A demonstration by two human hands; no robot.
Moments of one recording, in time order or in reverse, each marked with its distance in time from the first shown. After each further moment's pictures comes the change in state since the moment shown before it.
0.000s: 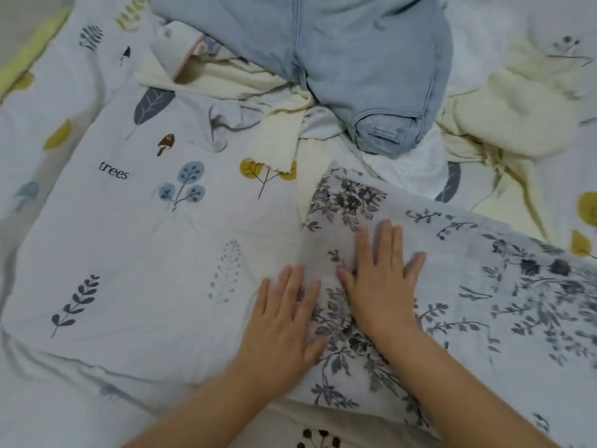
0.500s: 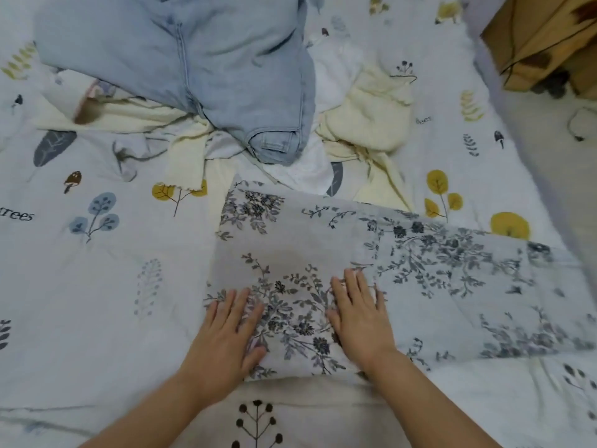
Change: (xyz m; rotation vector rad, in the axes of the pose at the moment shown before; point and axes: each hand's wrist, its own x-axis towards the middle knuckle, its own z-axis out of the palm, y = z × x) left_hand -0.016 0.025 0.006 0.151 -0.274 0.196; right_hand -0.095 0.100 0.001 0.037 -0.252 0.109
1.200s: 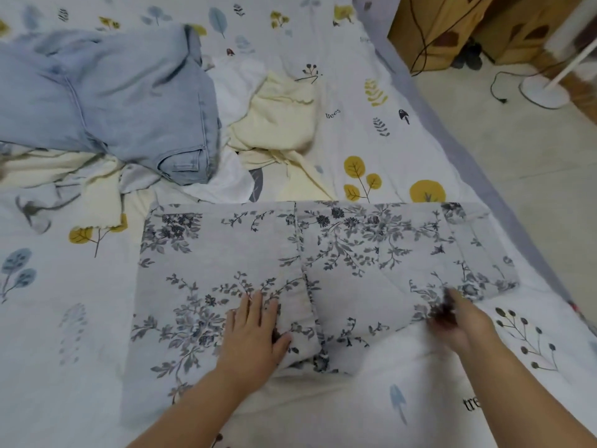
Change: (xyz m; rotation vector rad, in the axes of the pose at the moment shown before) left_hand 0.062 0.125 0.002 -0.035 -0.103 -0.017; right_hand -0.070 0.220 -0.002 2.141 0.514 1.158
